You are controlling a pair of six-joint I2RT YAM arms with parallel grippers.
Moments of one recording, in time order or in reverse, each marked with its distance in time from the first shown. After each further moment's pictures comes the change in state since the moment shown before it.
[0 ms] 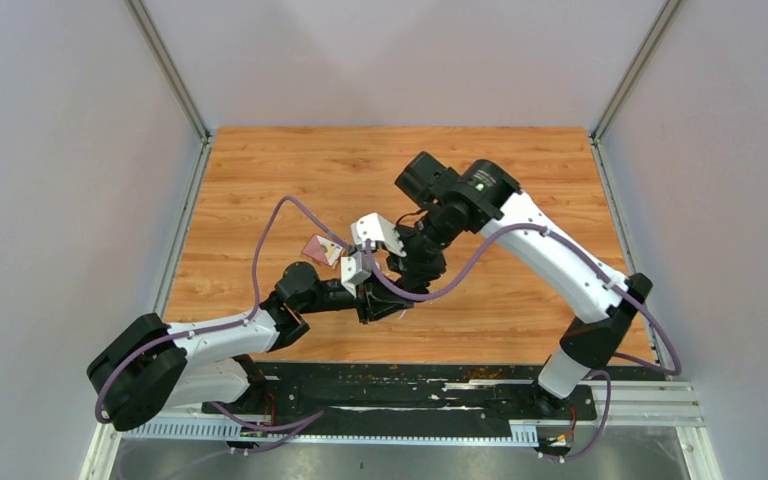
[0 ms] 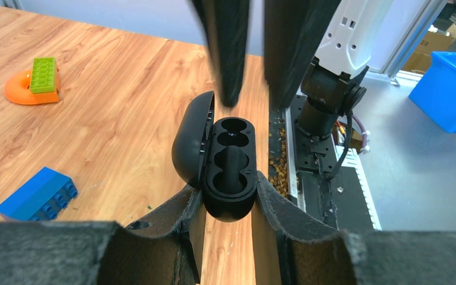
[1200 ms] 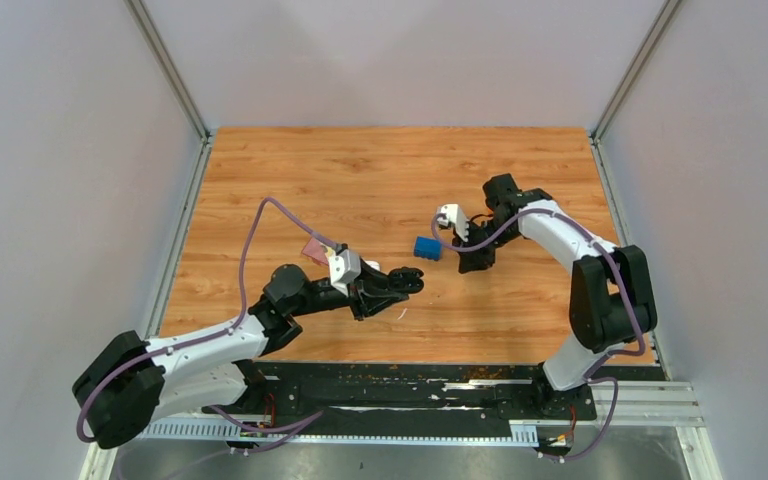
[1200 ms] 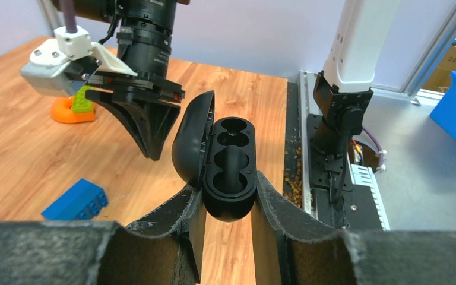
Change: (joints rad) left arm 0.000 -0.112 -0.002 -0.056 -0.070 0.020; right arm -0.607 -0.020 -0.764 0.578 -0.110 -0.182
